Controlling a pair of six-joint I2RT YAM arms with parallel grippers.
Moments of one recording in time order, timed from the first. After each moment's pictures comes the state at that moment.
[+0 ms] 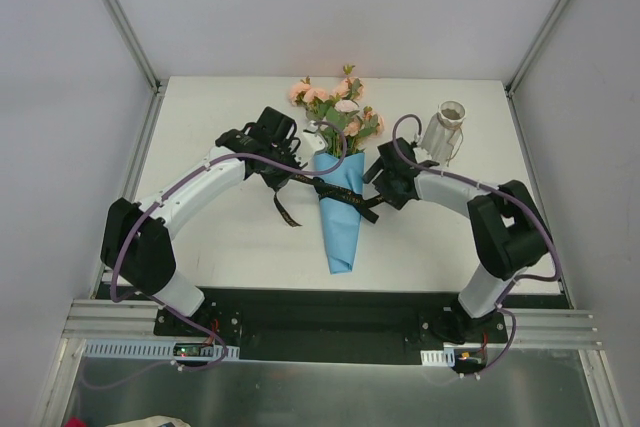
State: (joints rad) left arm -0.56 1.55 1.29 -0.79 0.15 0.42; right arm 0.50 1.69 0.96 -0.28 0.20 1.10
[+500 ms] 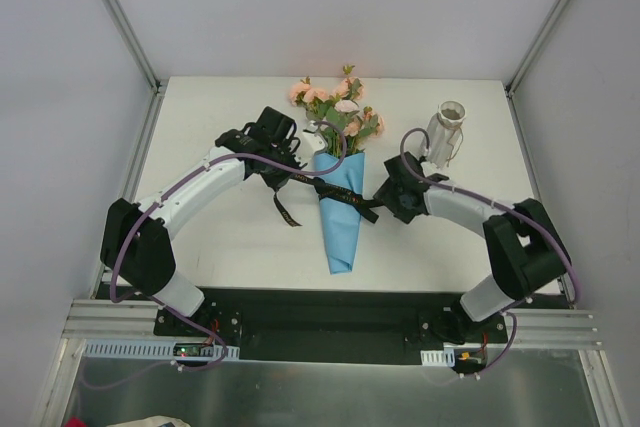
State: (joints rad) left arm -0.56 1.54 1.29 -0.79 0.14 0.42; right arm 0.52 1.62 0.91 -0.43 0.25 1.11
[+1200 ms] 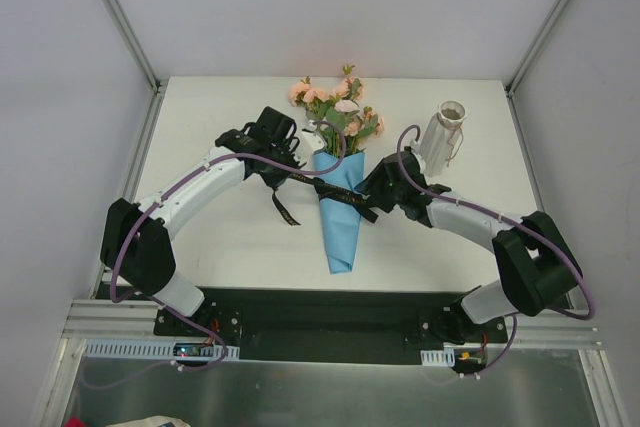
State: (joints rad) left arm -0.56 1.54 1.29 -0.79 0.11 0.42; right arm 0.57 1.47 0.76 -0.06 0.07 1.08
